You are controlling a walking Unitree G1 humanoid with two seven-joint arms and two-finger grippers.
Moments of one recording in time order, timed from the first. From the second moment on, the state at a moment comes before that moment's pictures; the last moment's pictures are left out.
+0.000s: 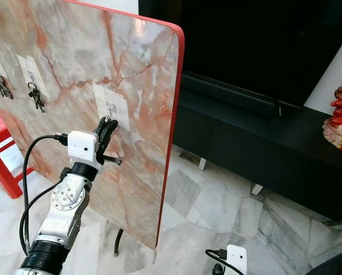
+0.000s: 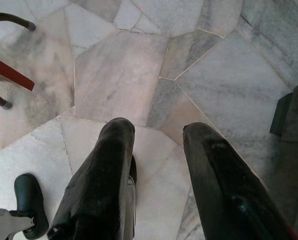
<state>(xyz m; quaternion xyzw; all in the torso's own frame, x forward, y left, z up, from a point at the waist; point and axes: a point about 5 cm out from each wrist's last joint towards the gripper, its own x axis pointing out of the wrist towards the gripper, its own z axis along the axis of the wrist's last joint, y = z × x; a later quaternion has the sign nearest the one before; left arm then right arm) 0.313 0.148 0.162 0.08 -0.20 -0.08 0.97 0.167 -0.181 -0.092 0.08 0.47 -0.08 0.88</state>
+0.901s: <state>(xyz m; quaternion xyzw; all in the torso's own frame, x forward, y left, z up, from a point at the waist) 0.317 0.147 0.166 0.07 -0.20 -0.08 0.97 0.170 -0.178 -0.091 0.07 0.47 -0.08 0.88</state>
